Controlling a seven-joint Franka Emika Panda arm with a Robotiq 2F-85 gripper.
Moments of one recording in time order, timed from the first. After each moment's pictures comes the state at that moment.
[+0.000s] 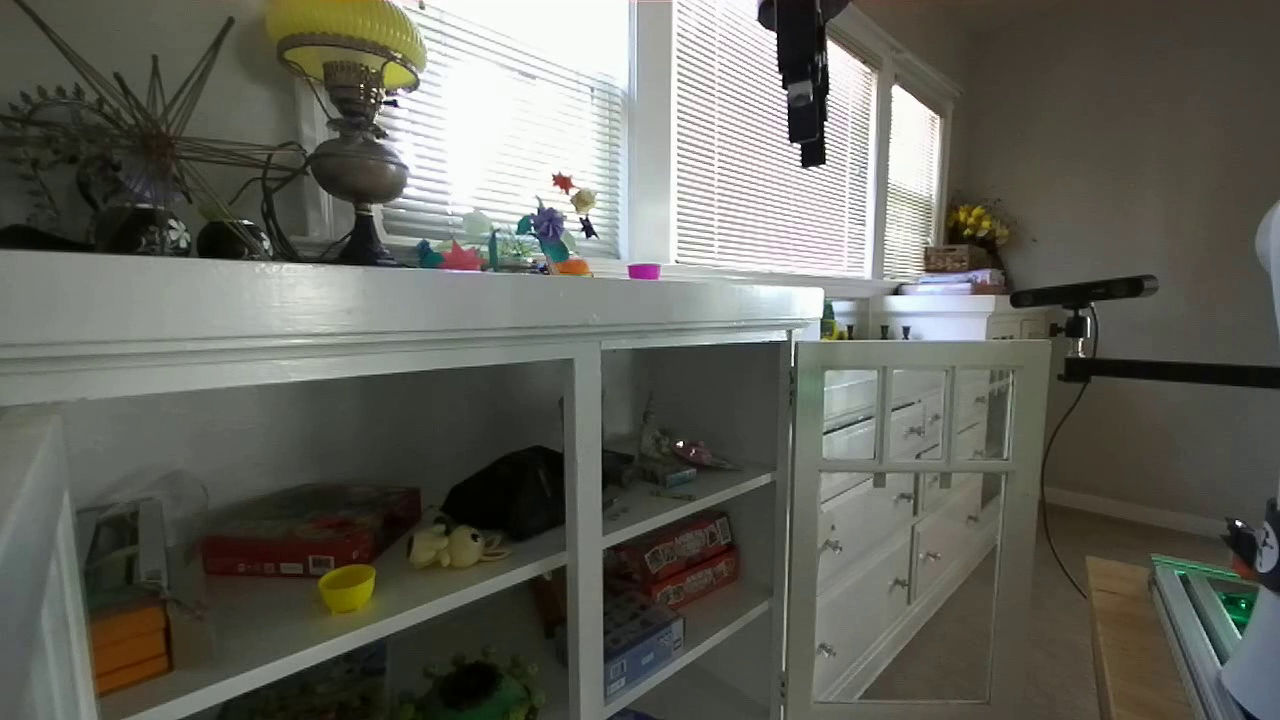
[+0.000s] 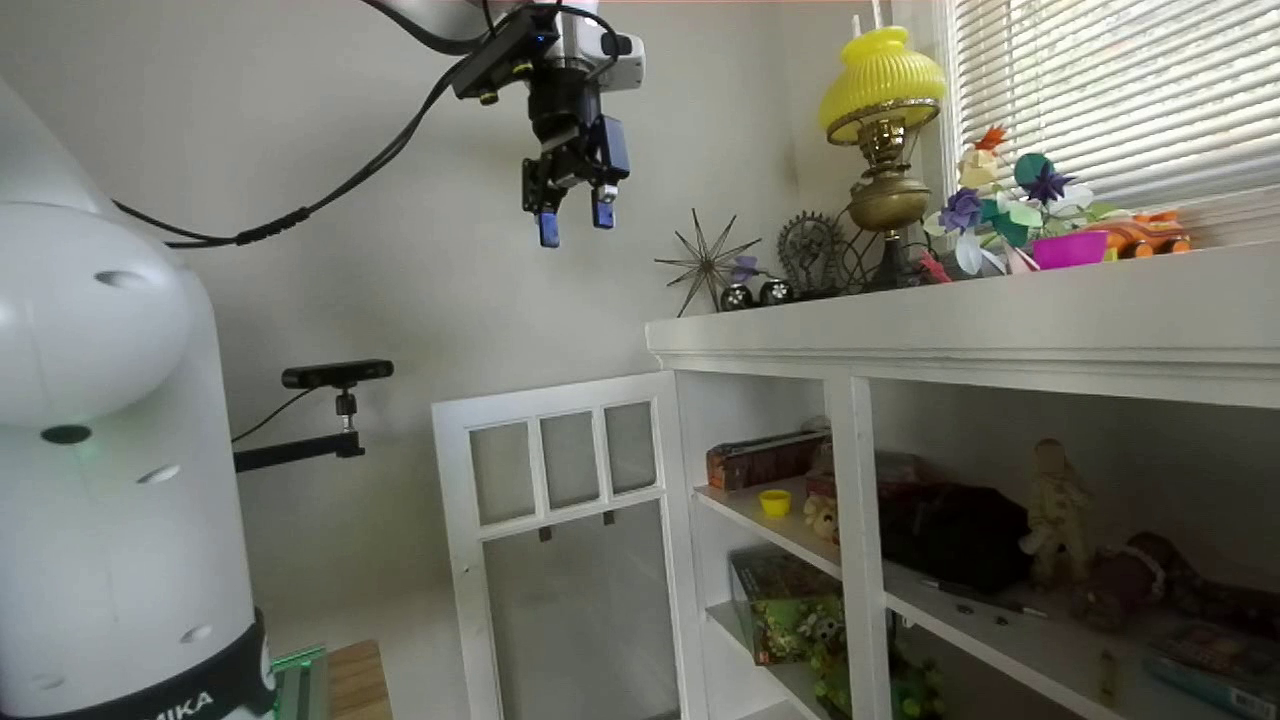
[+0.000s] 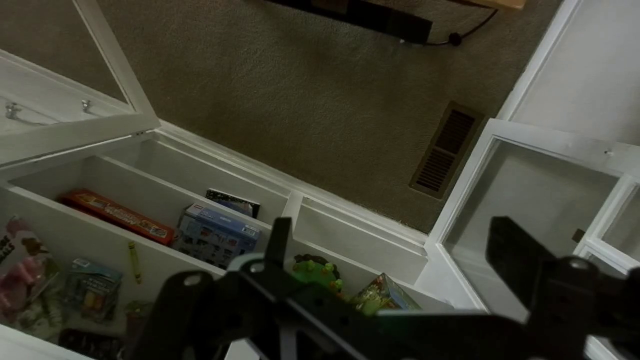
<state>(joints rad) 0.13 -0.55 0.11 -2.22 0.01 1.63 -0.01</state>
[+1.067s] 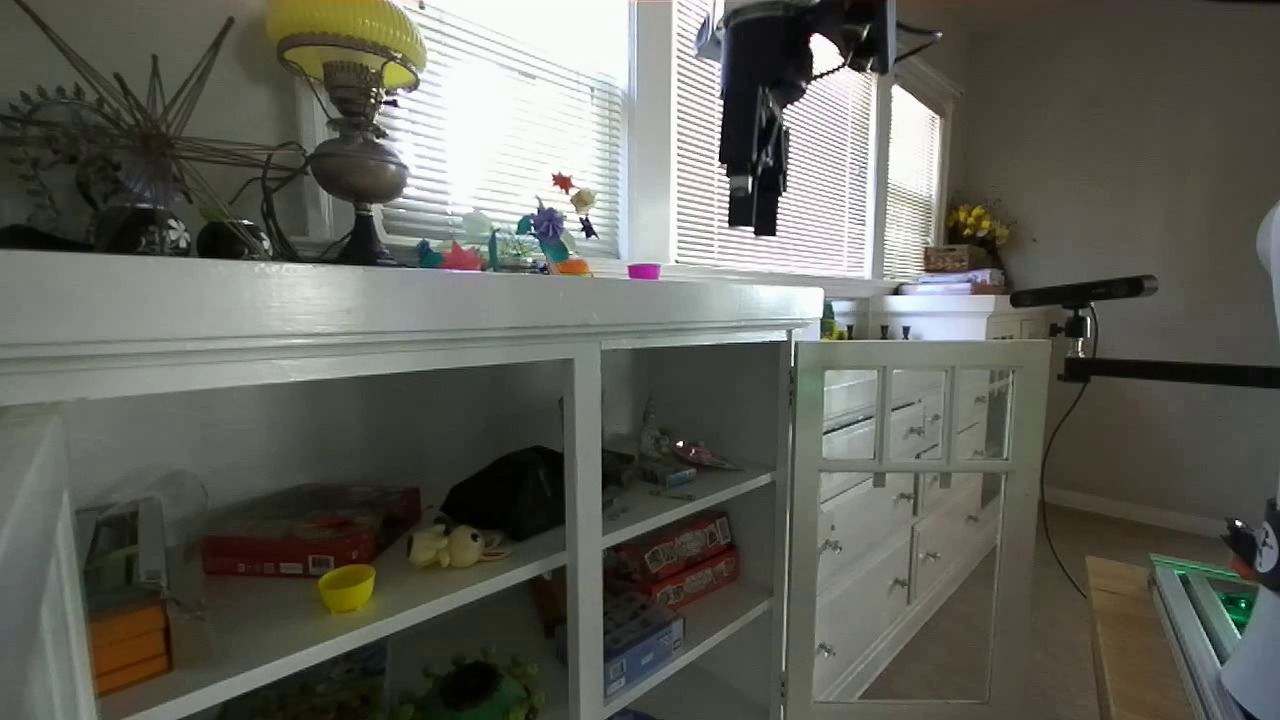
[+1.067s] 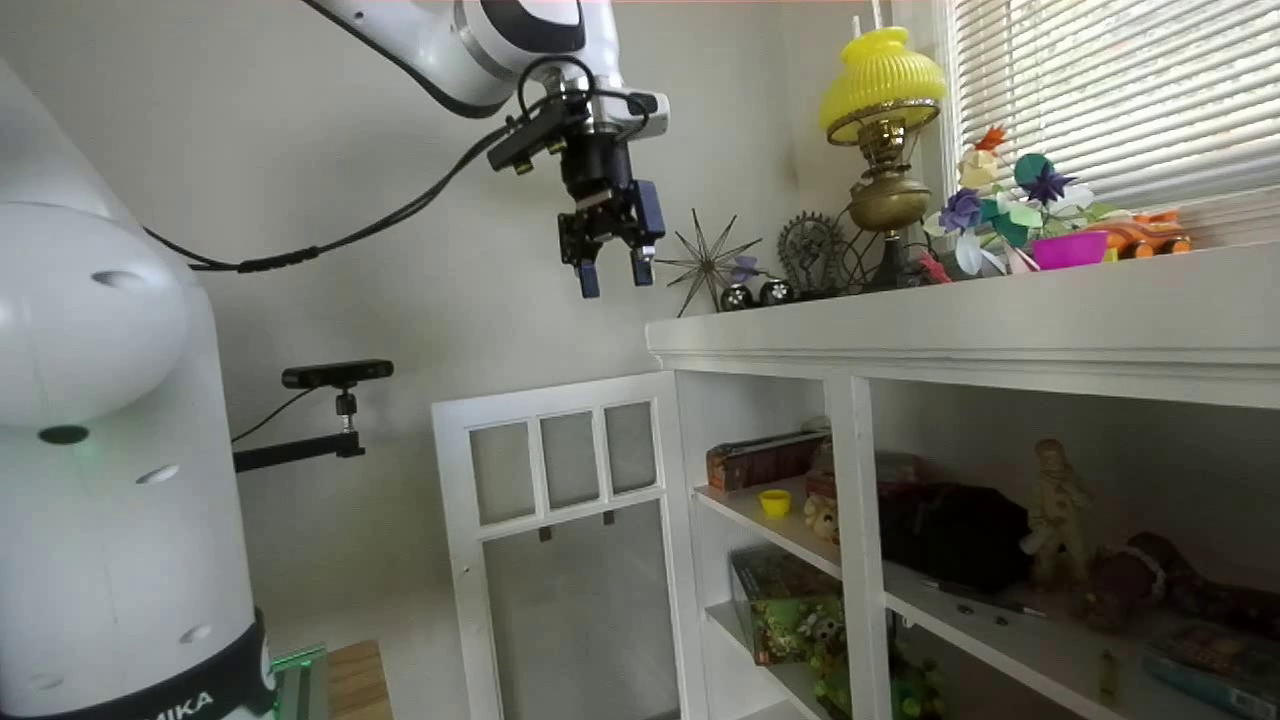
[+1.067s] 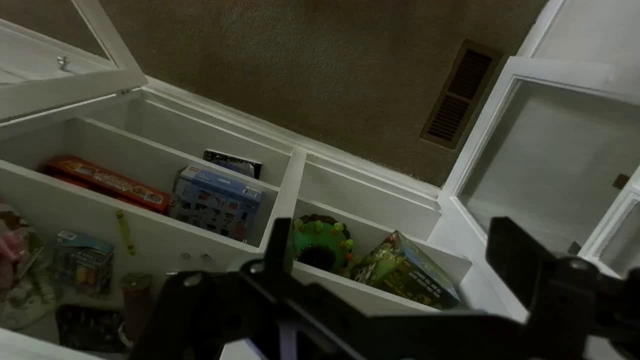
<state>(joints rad) 0.12 -0.50 0.11 -2.37 0.01 1.95 0.03</state>
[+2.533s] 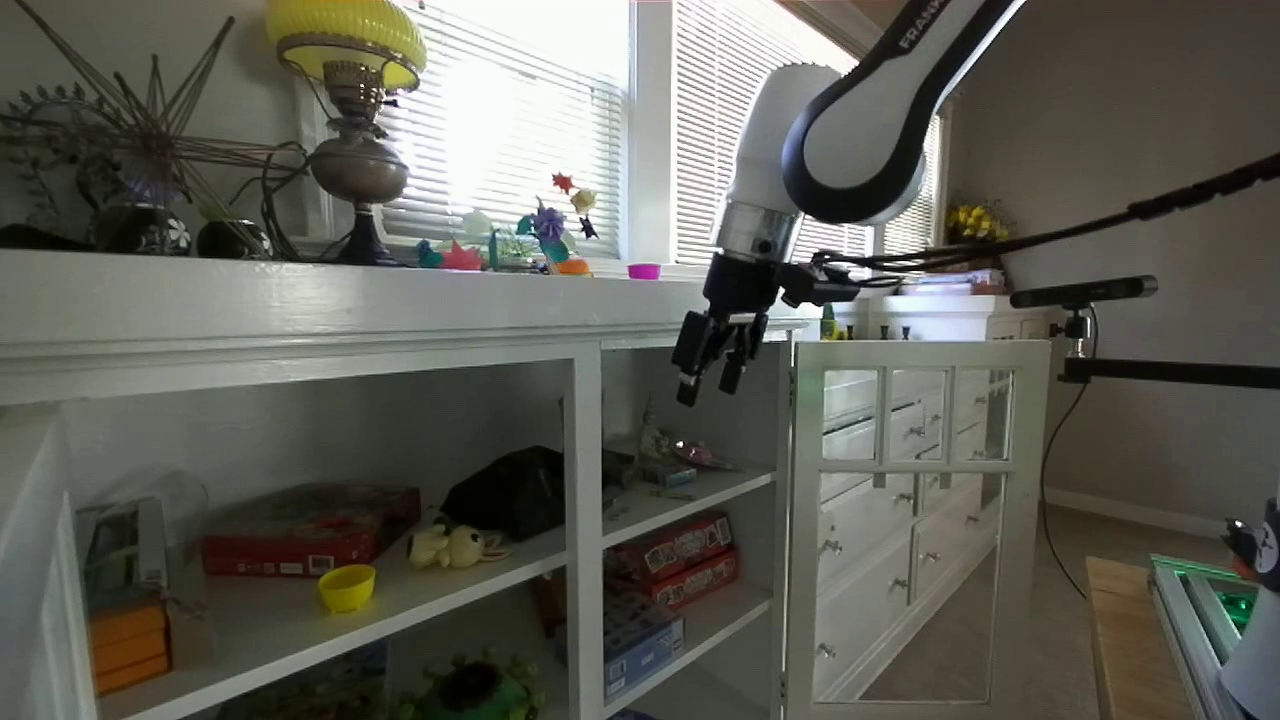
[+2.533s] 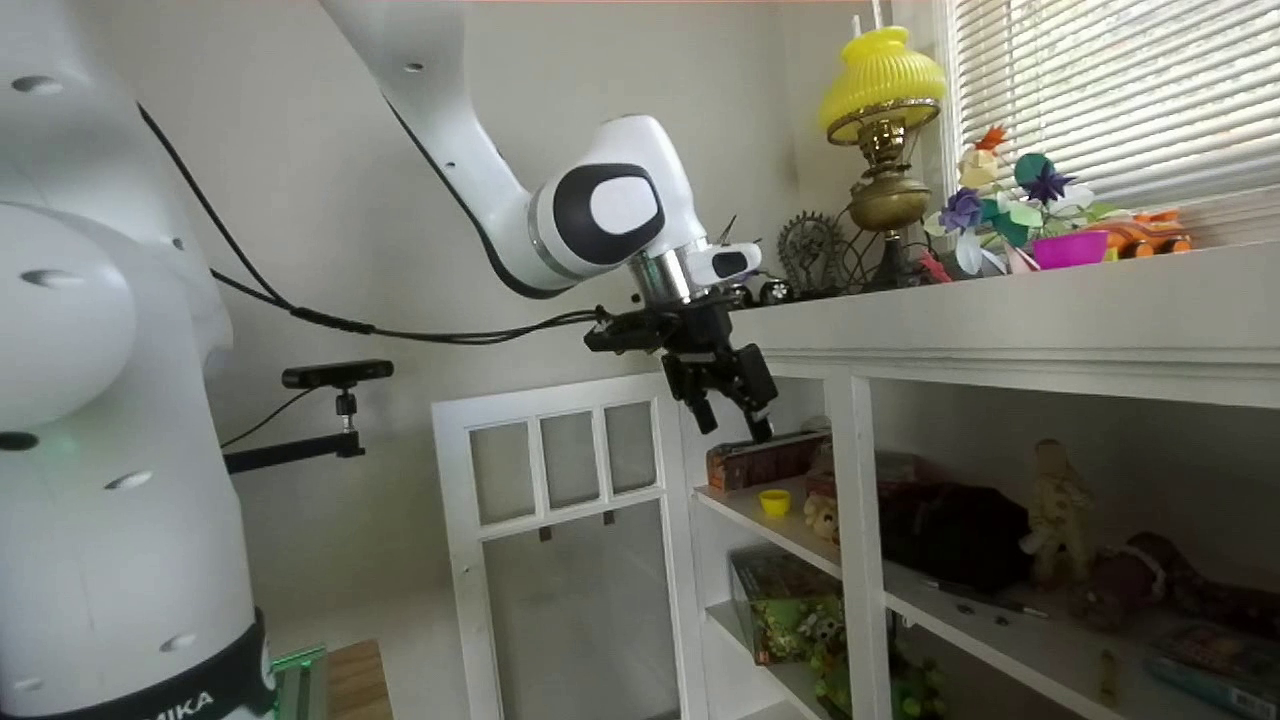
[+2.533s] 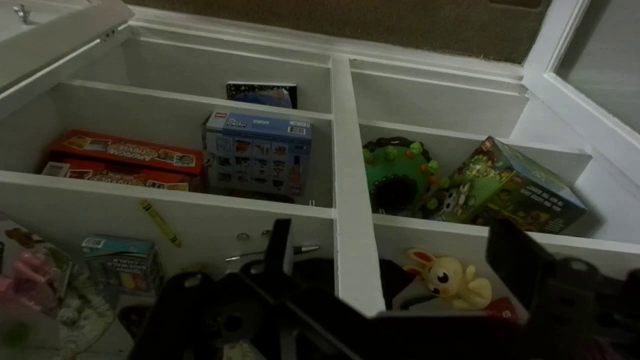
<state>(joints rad) -0.04 -0.17 0.09 -2.64 -0.10 2.81 0.16</state>
